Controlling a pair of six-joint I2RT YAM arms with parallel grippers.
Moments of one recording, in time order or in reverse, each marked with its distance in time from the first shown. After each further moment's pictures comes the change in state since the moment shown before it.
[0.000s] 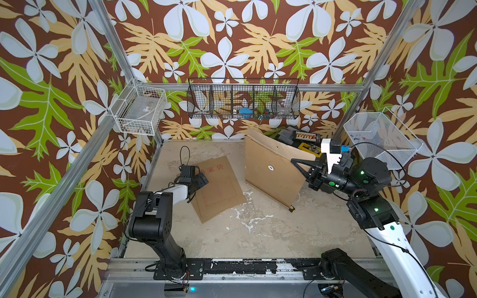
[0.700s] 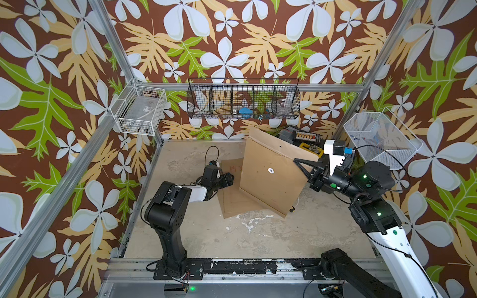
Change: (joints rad) left arm -0.290 0.155 0.051 0.275 0.185 0.003; right arm 0.000 -0.036 -0.015 -0.017 0.085 0.001
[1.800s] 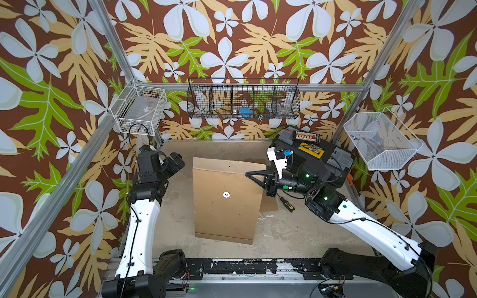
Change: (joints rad) left arm 0.509 -0.803 0.216 -0.842 -0.150 0.068; right arm 0.470 0.352 -0.053 0.323 0.159 0.114
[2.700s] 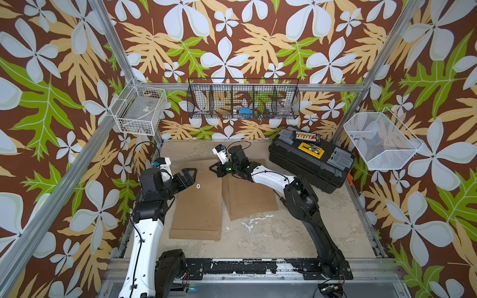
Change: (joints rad) left arm -0.002 -0.174 -0.244 0.108 0.433 0.035; right arm -0.015 1.224 0.920 -0.189 0.024 -0.023
